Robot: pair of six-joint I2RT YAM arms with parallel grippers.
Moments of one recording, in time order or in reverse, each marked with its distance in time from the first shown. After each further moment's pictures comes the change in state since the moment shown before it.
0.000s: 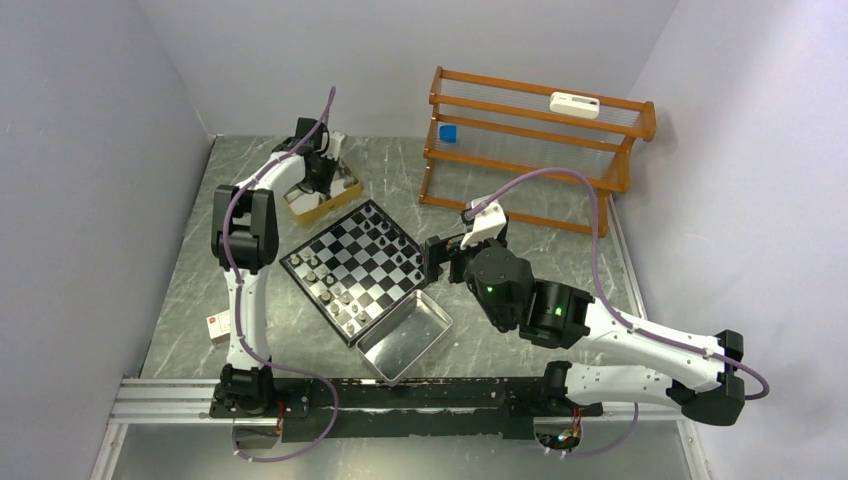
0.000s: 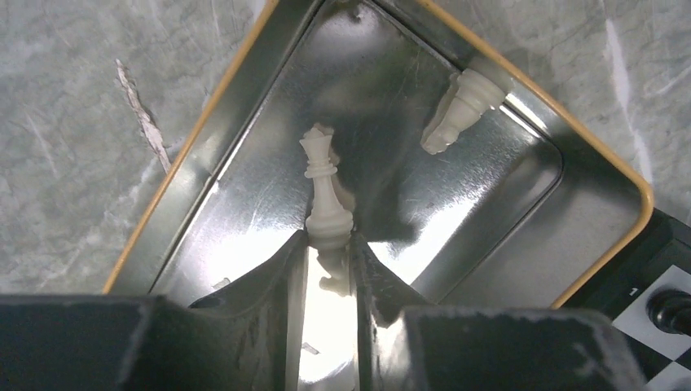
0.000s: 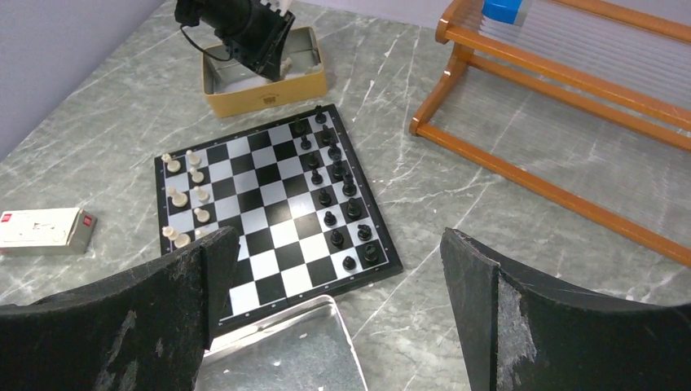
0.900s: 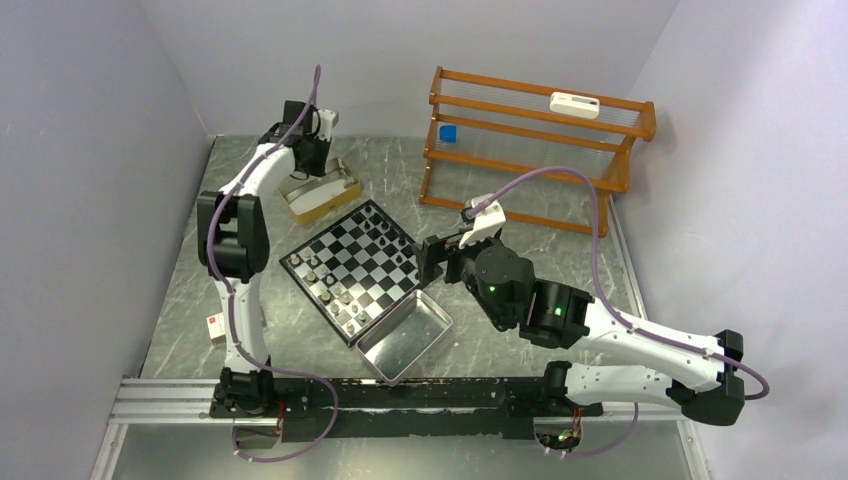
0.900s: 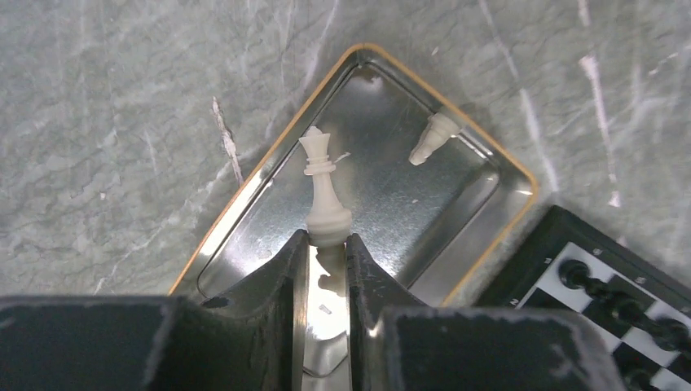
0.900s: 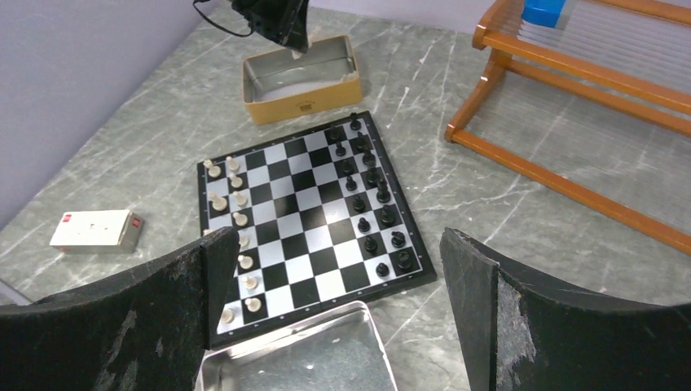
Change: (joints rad) left arm 0.016 -0.111 0.011 0.002 0.010 -0.034; right arm 0.000 0.001 -0.001 0.041 -0.050 0.027
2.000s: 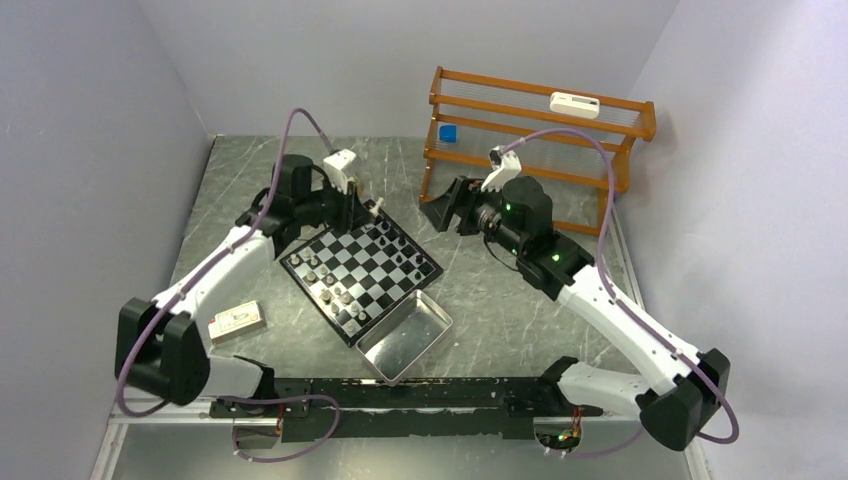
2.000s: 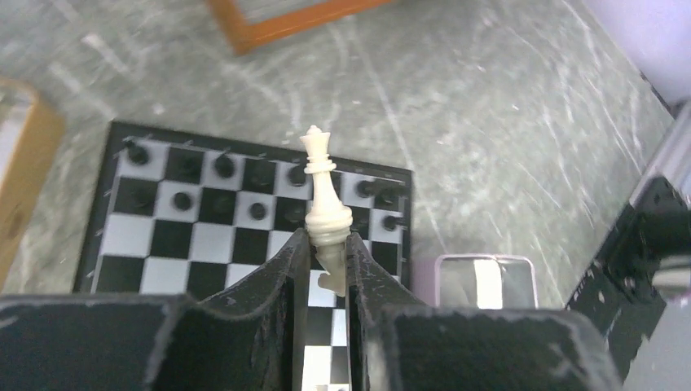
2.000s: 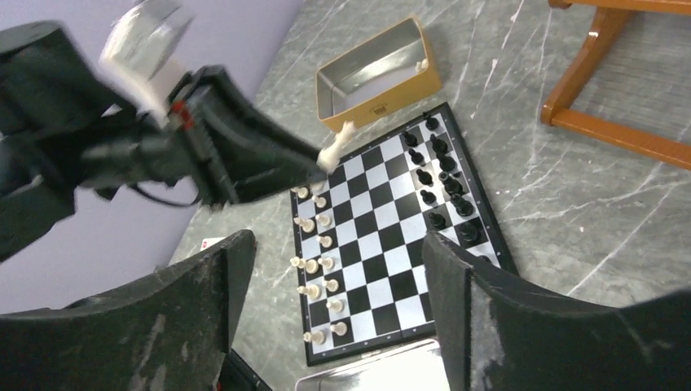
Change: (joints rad) left arm -0.176 -0.784 -0.782 0.305 0.492 -0.251; right arm -0.516 0.106 0.033 0.081 -0.703 0.297
